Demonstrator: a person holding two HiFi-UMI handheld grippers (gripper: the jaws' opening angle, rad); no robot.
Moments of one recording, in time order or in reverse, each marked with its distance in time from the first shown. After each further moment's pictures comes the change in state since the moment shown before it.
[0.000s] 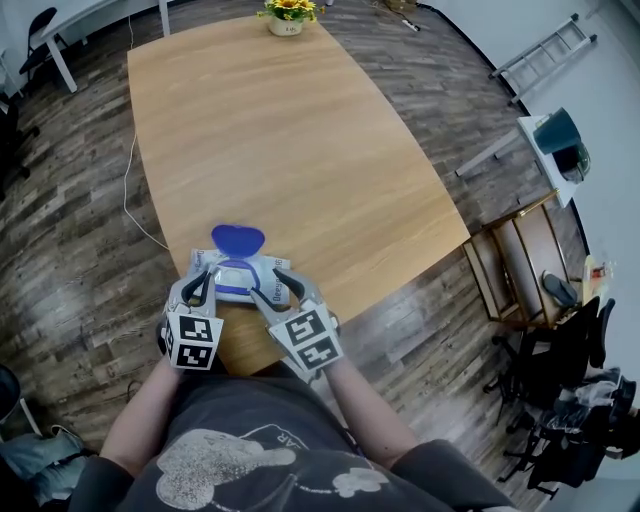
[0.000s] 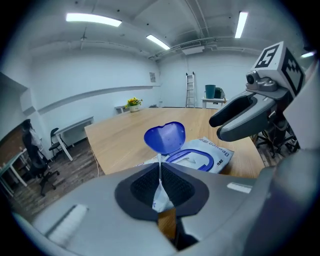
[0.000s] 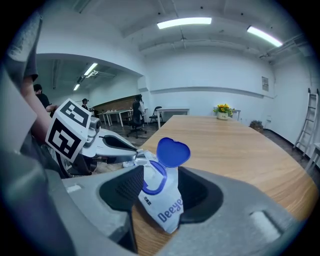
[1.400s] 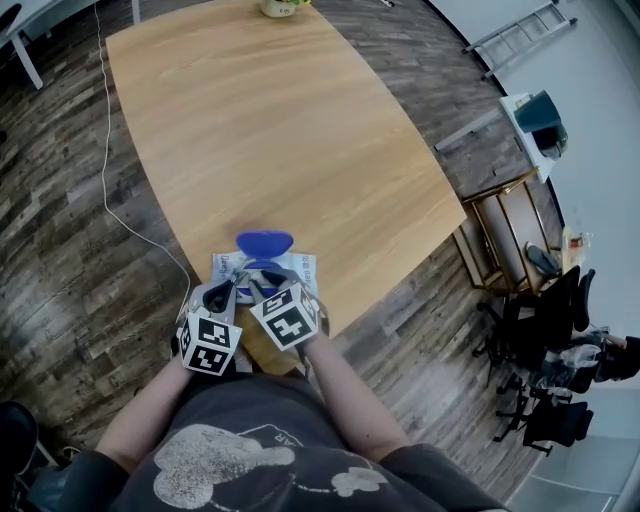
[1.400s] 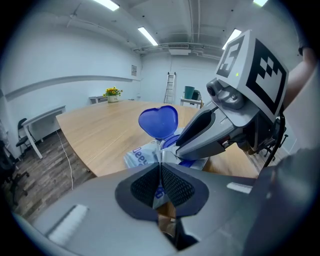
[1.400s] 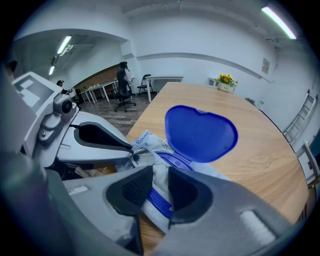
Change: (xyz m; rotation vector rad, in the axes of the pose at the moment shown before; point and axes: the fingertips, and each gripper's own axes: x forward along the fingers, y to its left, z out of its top) left arm 0.010 -0.003 -0.033 0.027 0.046 -0.332; right arm 0.088 0.032 -0.027 0.074 0.383 -0.107
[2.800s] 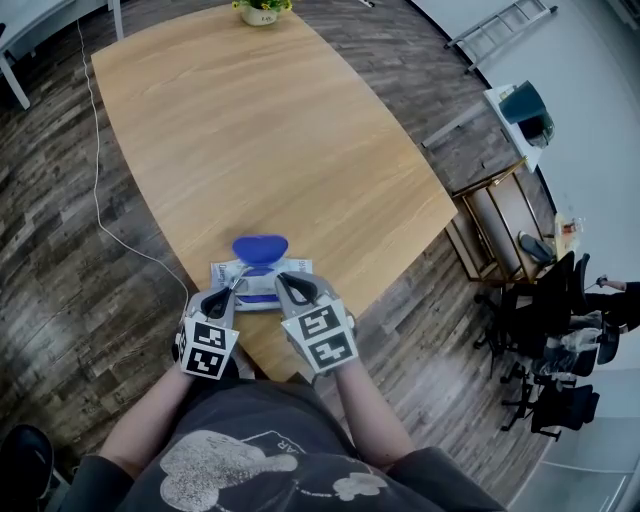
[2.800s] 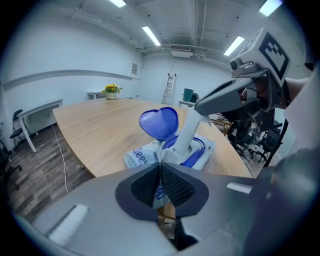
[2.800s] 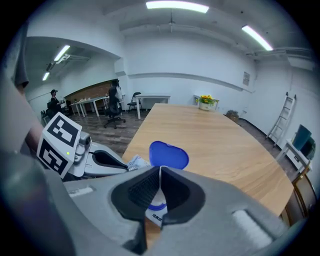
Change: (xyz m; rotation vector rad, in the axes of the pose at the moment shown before) left arm 0.001 0.005 0.001 -0.045 -0.005 -0.059; right arm -0.081 -0.030 0.031 0.070 -0.197 -0.132
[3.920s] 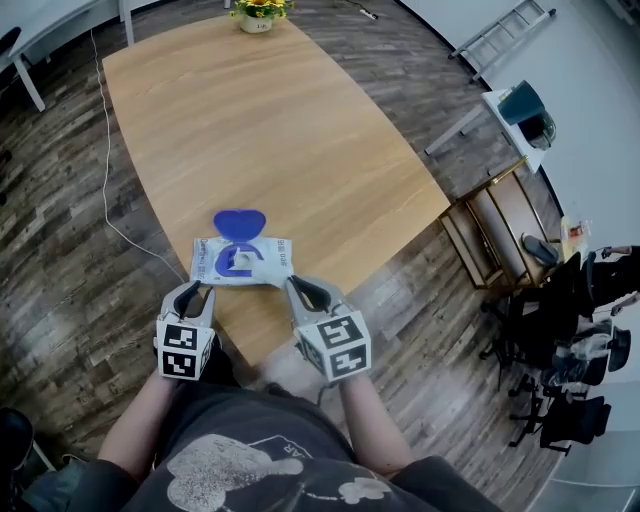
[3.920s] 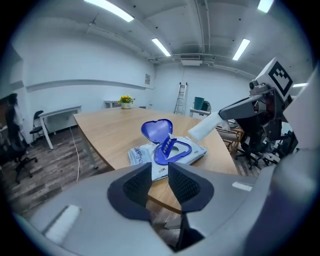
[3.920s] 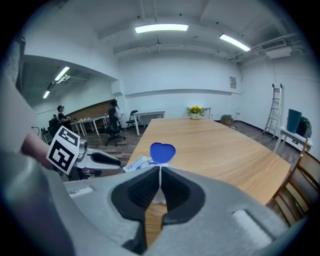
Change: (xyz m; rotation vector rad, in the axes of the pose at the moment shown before) left arm -0.049 -0.025 0.001 -0.086 -0.113 0.163; right arm -0.081 -0.019 -0.041 0.117 -0.192 0.008
